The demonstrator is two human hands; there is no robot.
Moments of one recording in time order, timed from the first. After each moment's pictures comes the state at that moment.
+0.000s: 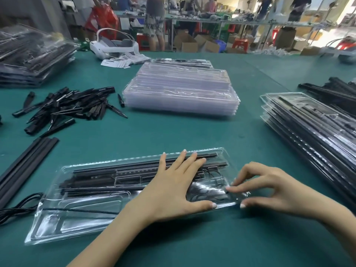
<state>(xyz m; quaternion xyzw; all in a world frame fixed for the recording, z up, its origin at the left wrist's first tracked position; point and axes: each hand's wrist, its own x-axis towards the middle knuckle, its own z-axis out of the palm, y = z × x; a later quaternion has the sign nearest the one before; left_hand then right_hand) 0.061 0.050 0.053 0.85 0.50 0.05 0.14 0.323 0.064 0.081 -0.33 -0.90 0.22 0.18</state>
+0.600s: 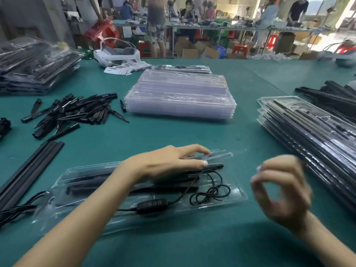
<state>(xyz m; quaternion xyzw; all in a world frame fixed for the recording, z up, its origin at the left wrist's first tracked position) 0.050 0.080 0.119 0.78 0.45 0.07 0.42 0.302 0.043 0.072 -0.26 -0.82 -0.11 0.50</state>
